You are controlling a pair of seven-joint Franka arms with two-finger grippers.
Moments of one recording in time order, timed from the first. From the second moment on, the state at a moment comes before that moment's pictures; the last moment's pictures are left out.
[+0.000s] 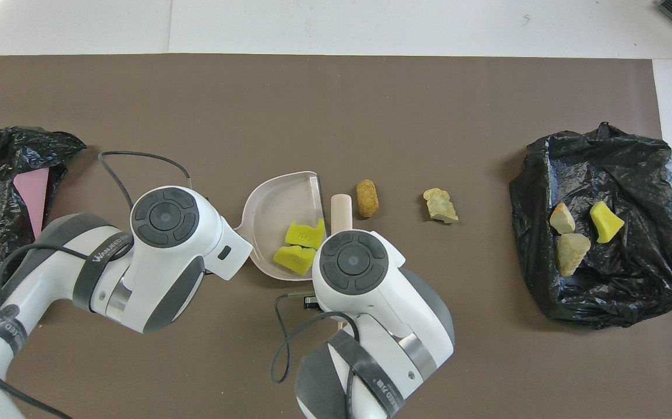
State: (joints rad) left arm -0.47 0.09 0.03 -2.11 0.15 2.17 0.93; right arm 0.53 0.18 0.15 -1.89 0.07 1.89 0.63
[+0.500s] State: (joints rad) left arm -0.45 0.15 0.03 -2.00 0.10 2.14 0.91; right arm 0.38 0.22 0.14 -1.86 -0.22 1.77 0.55
